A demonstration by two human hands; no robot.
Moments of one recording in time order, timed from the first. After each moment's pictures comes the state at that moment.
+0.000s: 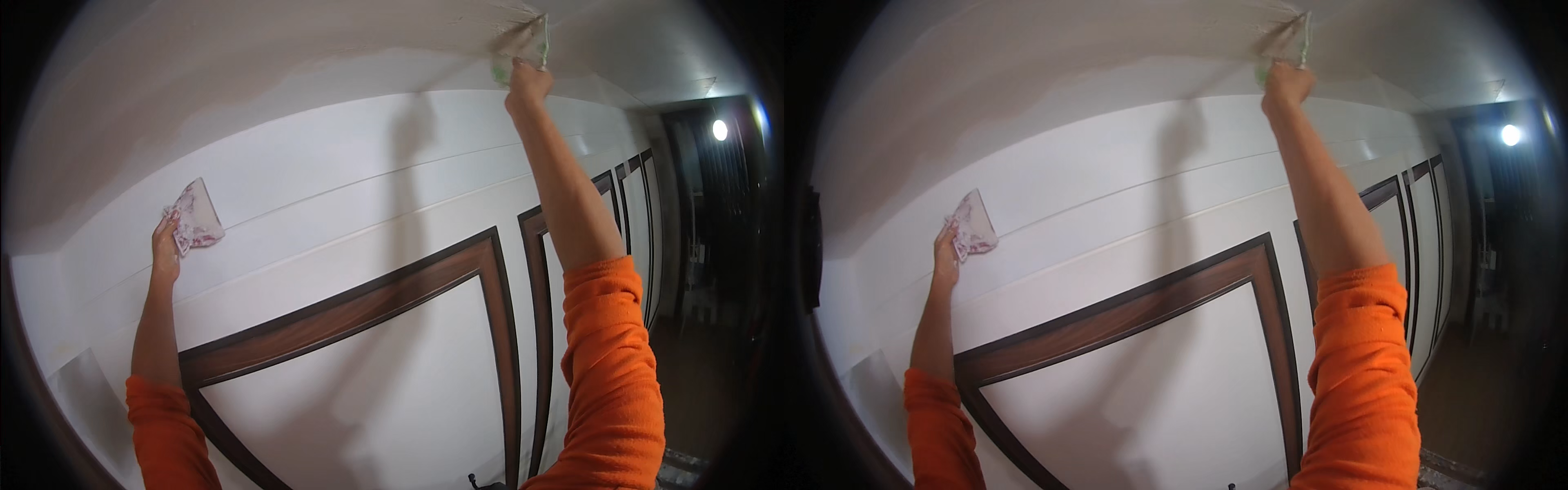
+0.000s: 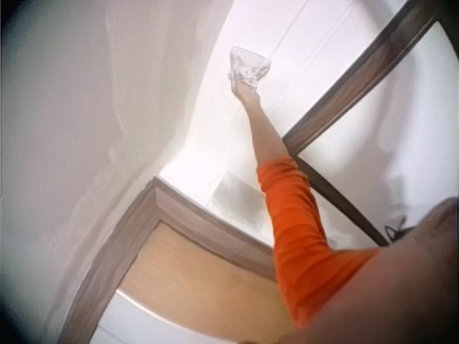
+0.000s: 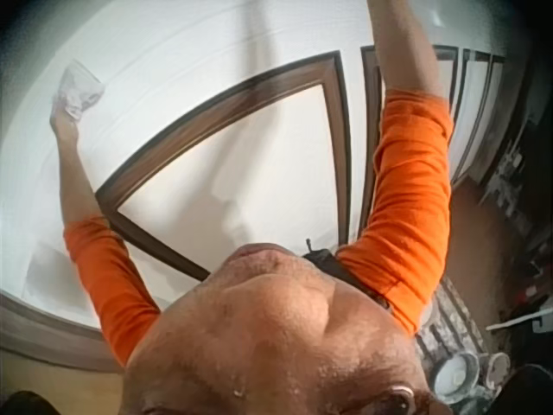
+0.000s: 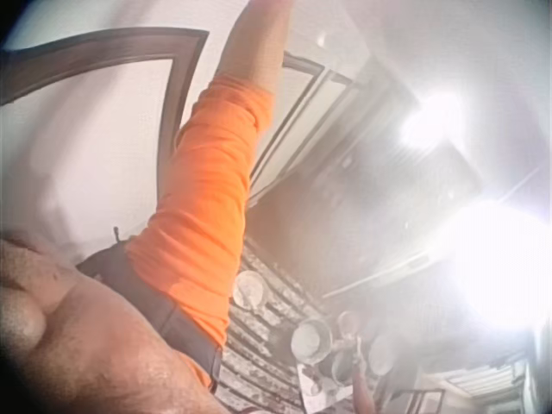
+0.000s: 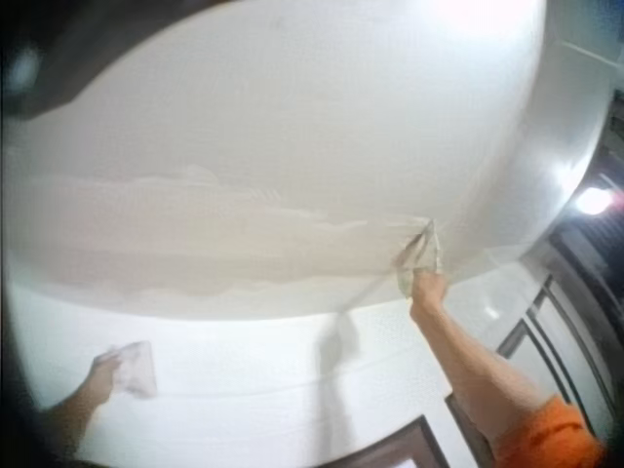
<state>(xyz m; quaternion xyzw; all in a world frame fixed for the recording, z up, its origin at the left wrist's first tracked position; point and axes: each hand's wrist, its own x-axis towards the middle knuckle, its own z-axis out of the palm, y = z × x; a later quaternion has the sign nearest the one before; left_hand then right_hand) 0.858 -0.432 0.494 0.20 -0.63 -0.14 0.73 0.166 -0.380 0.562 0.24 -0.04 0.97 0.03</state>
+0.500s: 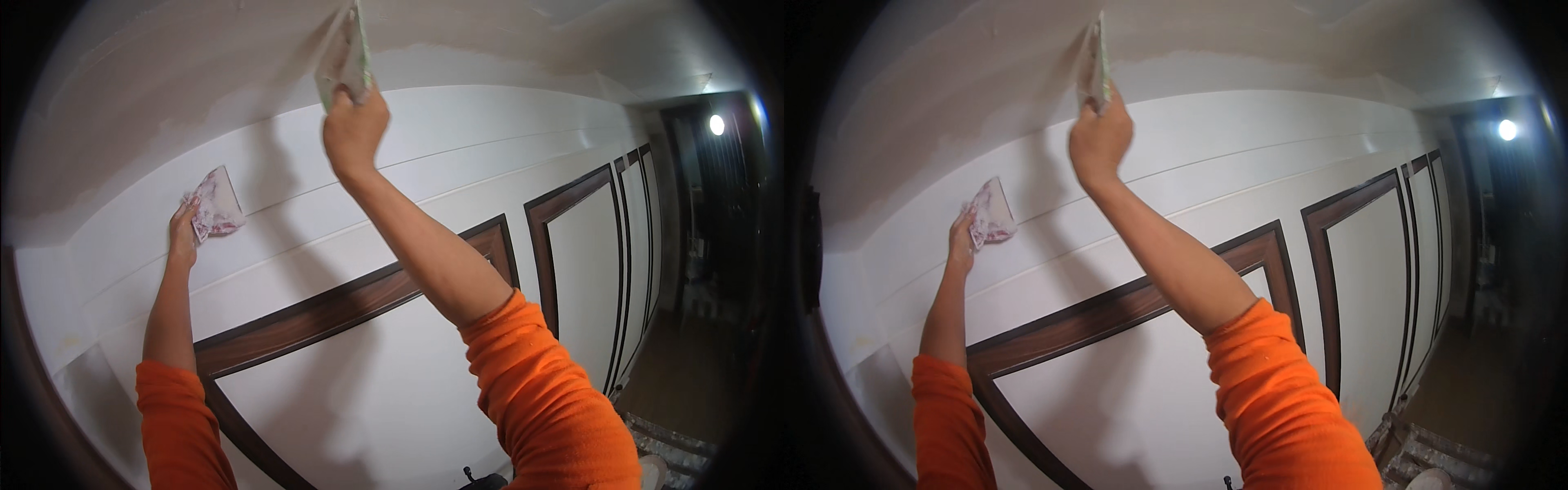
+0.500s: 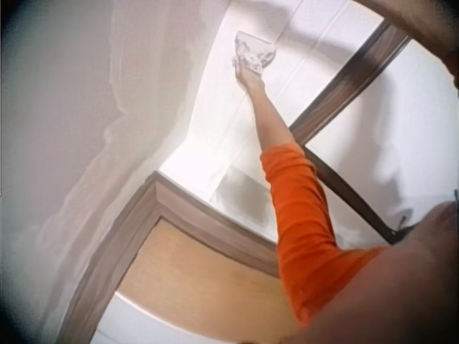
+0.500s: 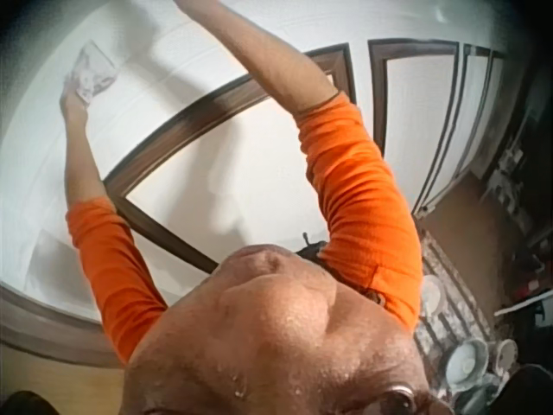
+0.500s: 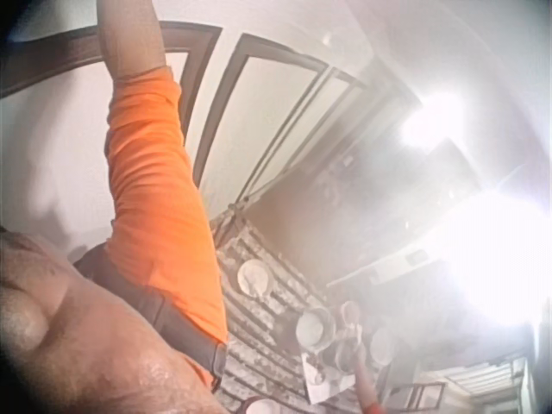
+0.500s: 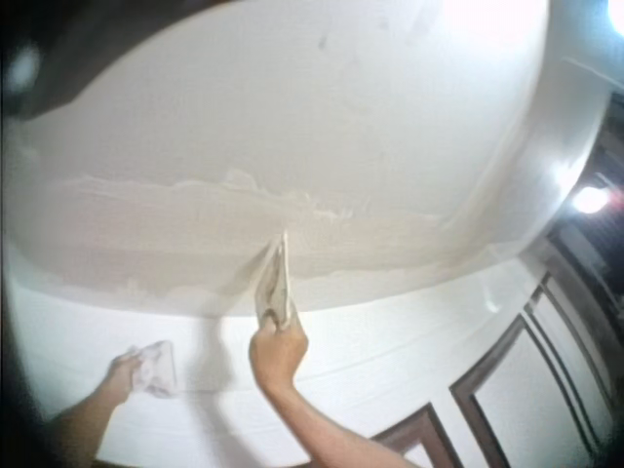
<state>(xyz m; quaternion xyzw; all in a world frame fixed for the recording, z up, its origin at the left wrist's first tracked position) 0.850 -0.431 0.503 0.20 -0.65 -0.17 0.71 0.482 -0.333 0.508 0.41 -0.04 0.91 0.10</state>
